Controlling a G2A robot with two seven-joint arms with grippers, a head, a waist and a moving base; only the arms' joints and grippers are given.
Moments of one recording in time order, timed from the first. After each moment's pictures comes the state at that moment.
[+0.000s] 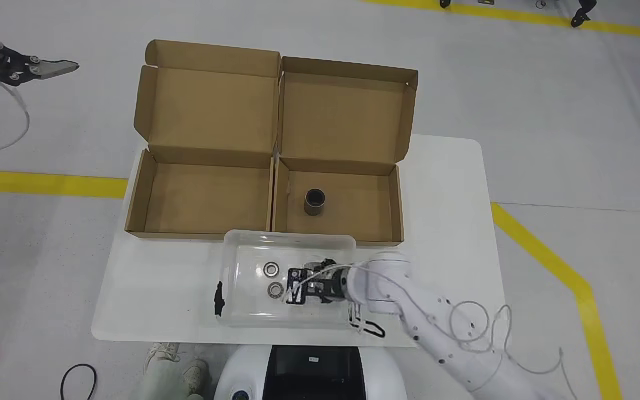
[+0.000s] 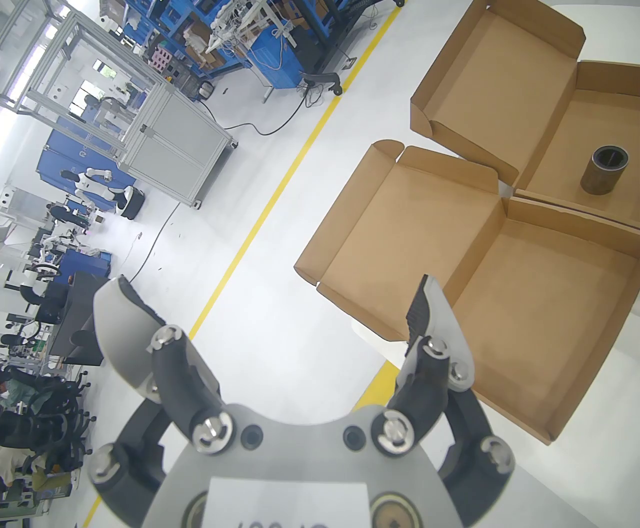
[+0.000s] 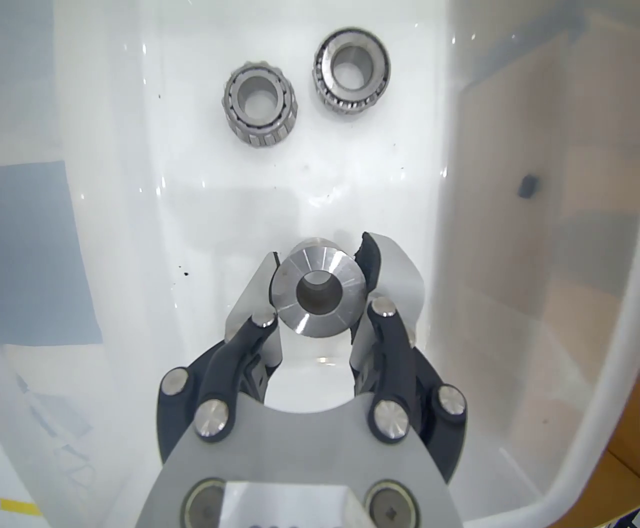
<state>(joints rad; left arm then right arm) 0.56 -0.16 -1.11 -1.50 0.89 -0.82 -0.11 -1.12 -1.27 0.71 -1.66 -1.39 -0.73 0.78</state>
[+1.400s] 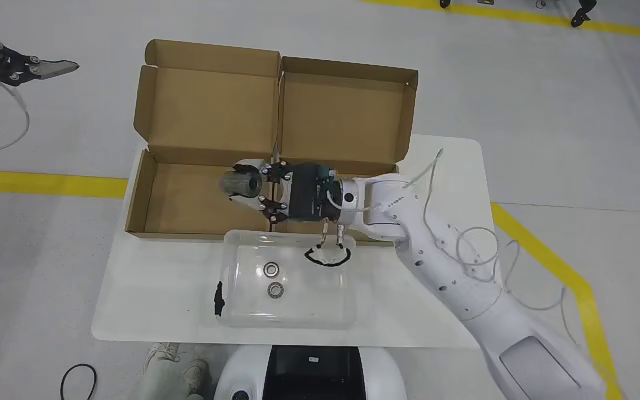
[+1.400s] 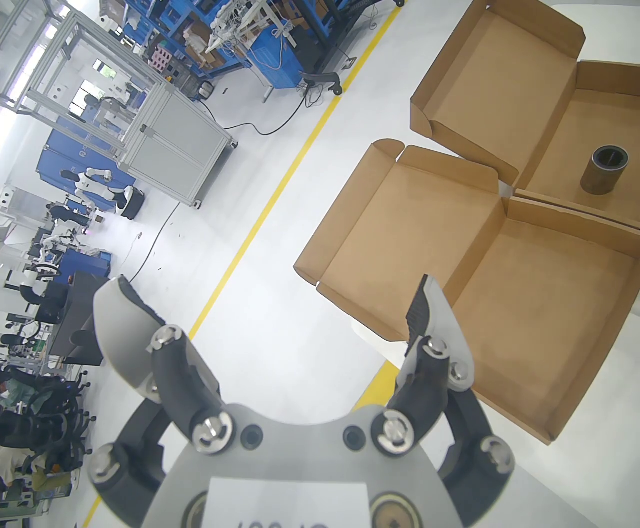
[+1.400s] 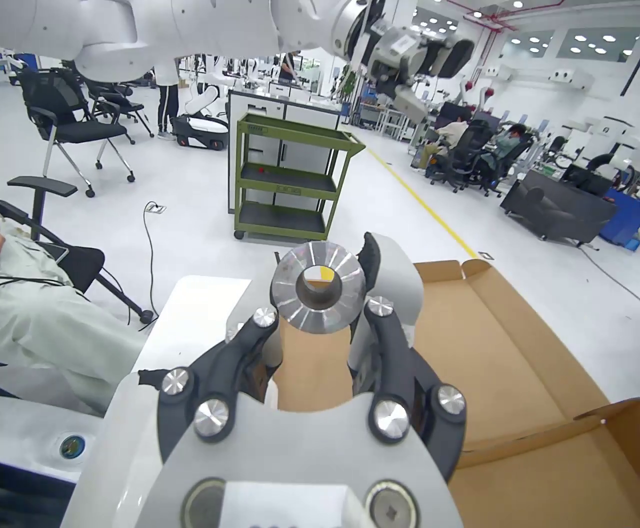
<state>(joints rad) 0.56 -0.16 -1.11 -1.50 0.89 -0.82 -0.11 -0.76 -1.38 0.76 -1.49 -1.16 -0.76 -0.19</state>
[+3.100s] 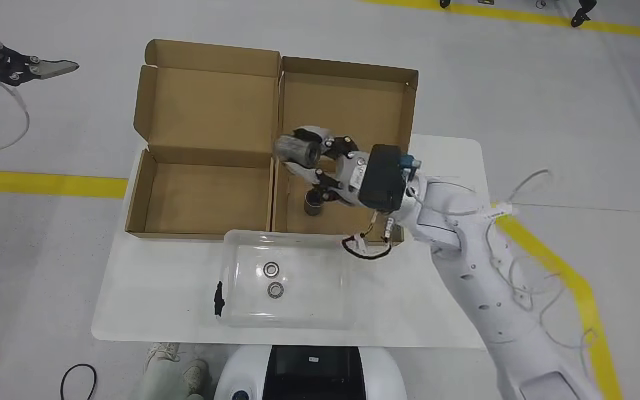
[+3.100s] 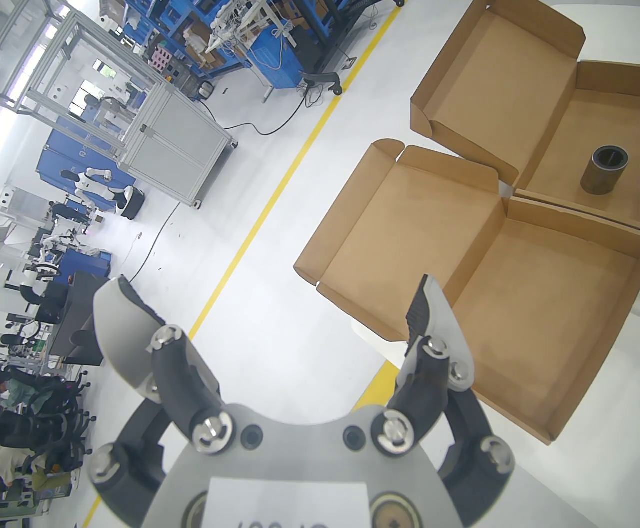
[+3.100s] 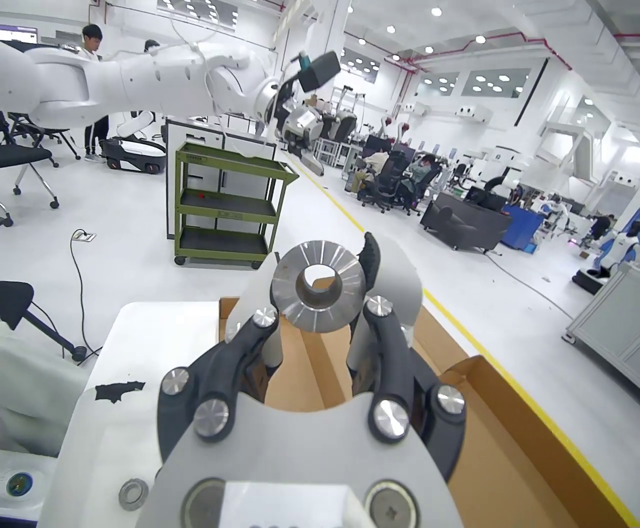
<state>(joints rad) 0.56 -0.16 -1.11 -1.50 0.89 -0.82 -0.11 -0.97 -1.32 1.04 -1.69 -1.19 -0.76 -0.11</state>
